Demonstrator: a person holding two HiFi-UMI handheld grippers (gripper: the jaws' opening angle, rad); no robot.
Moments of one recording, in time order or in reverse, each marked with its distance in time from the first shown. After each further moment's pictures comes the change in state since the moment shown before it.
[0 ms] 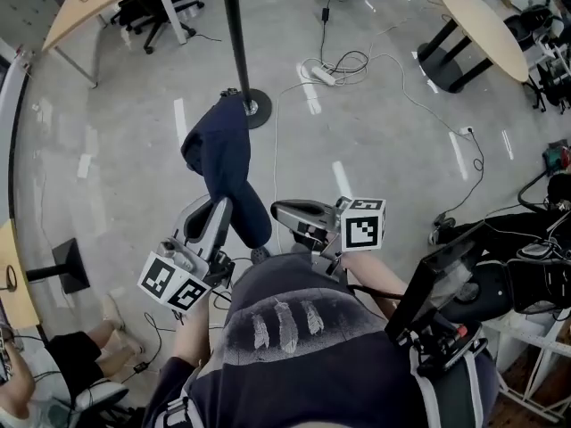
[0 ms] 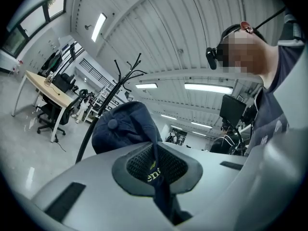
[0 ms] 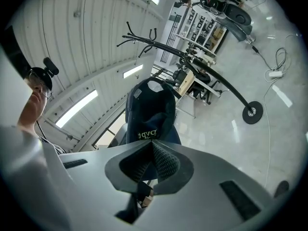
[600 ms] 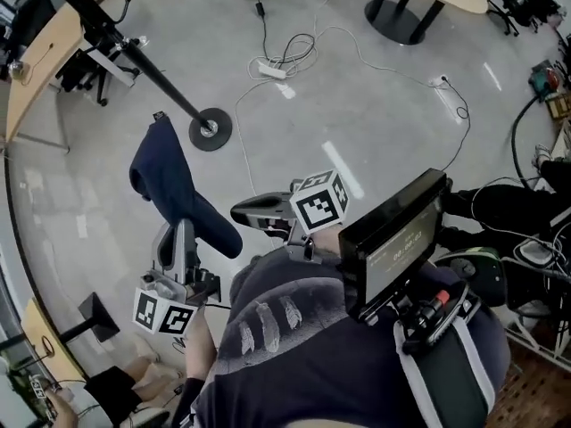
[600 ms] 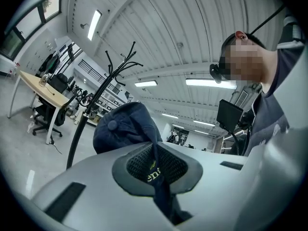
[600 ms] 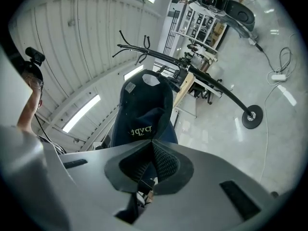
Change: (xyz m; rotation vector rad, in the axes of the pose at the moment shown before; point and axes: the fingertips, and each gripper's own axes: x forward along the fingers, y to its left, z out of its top) left arm 0.122 -0.021 -0.059 0.052 -0.003 0.005; right arm -0.075 -0.095 0.056 0.002 0.031 0.072
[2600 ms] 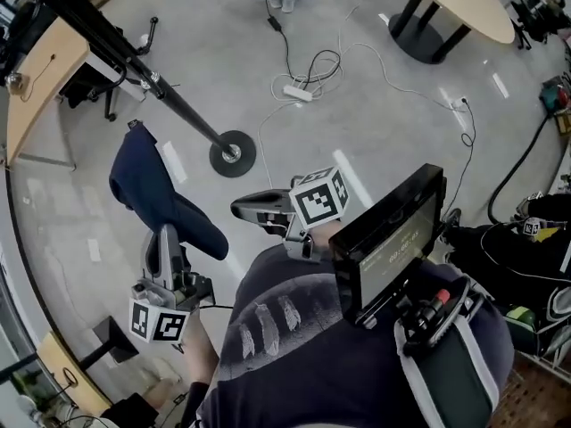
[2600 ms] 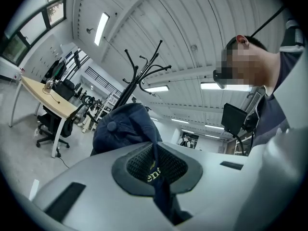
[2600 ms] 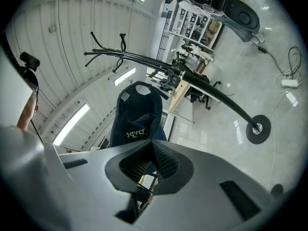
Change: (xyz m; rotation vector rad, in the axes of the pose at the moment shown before) left arm 0.110 0.219 0.126 -0.002 -0.055 0.107; right arm 0.138 -0.094 0.213 0.065 -0.016 -0.032
